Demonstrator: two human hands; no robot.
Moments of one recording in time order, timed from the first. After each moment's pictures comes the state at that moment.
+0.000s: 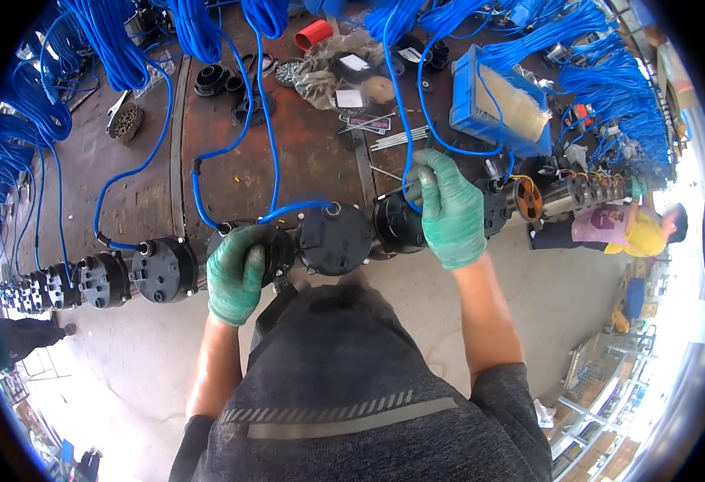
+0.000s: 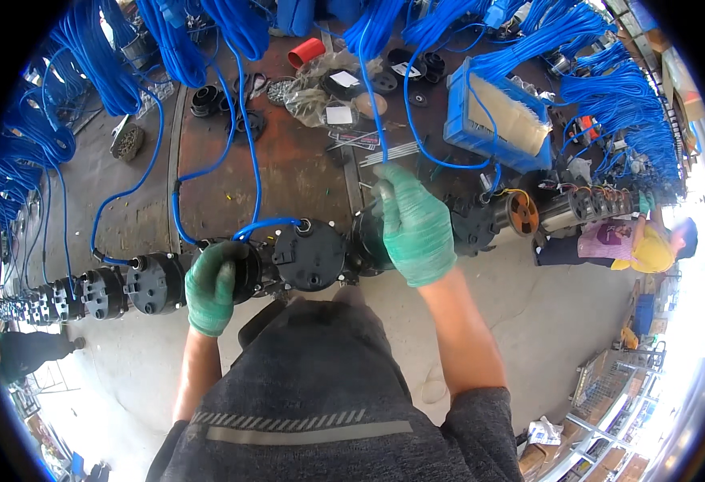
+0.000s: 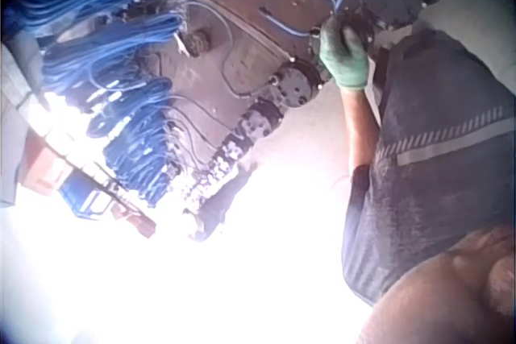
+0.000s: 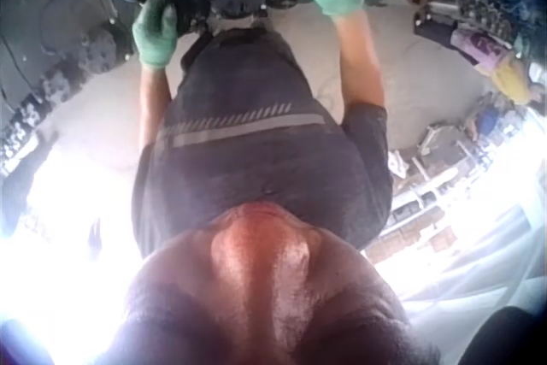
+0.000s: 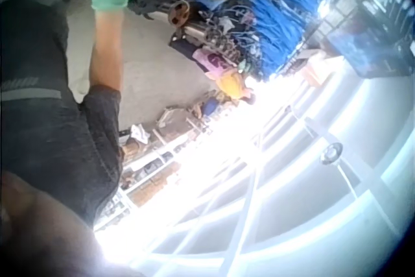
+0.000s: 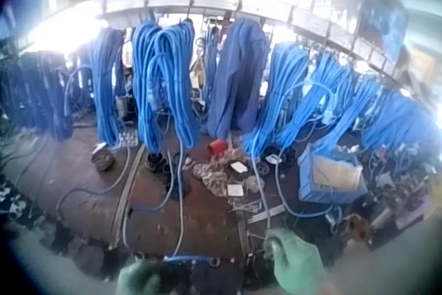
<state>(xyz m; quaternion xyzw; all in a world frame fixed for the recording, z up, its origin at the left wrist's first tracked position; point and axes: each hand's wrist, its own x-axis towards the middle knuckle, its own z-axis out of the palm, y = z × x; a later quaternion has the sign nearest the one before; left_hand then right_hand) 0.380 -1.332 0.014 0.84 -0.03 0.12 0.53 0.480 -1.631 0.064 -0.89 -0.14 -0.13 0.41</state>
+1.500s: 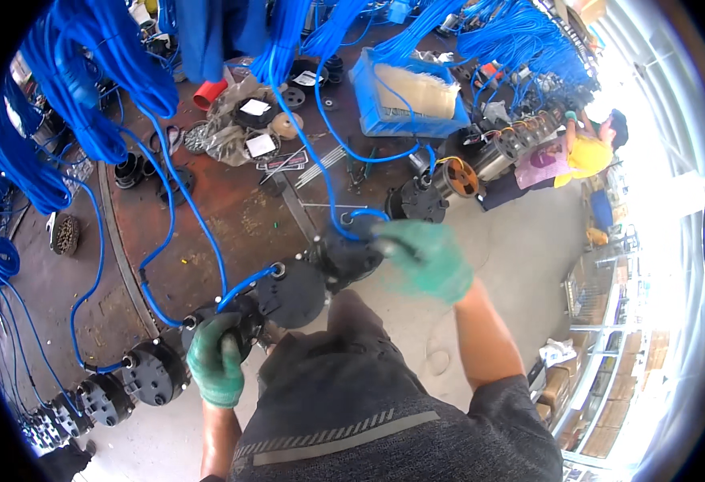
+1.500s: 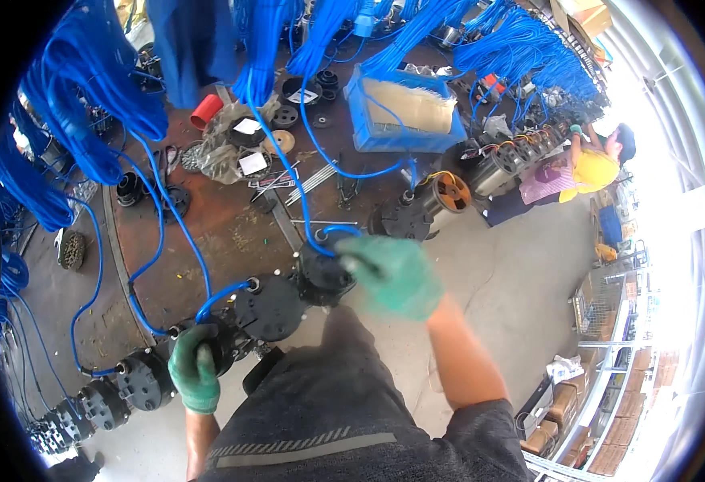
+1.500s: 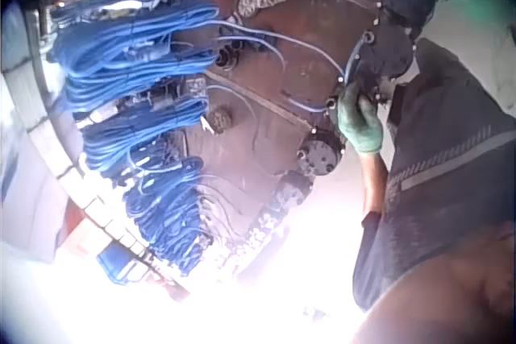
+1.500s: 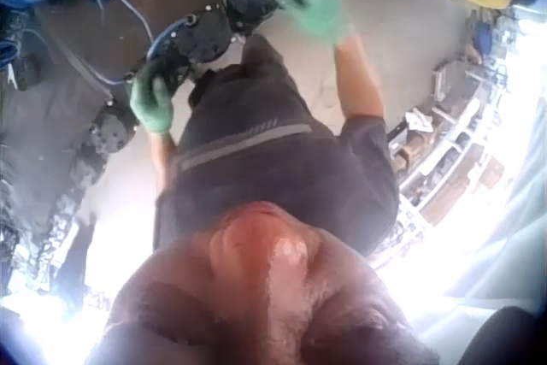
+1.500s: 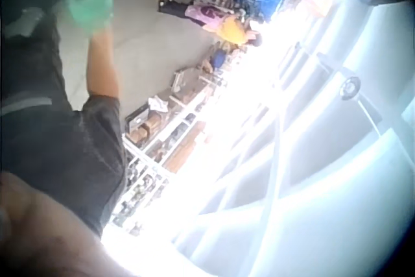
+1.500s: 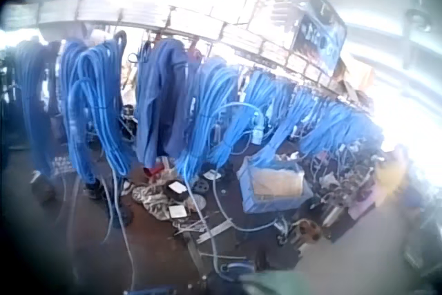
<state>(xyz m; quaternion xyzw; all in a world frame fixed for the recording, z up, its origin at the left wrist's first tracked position) 0.385 -1.330 0.016 0.84 -0.09 0.11 0.53 0.439 -1.683 0.101 -0.94 -0.13 -0.04 0.32</state>
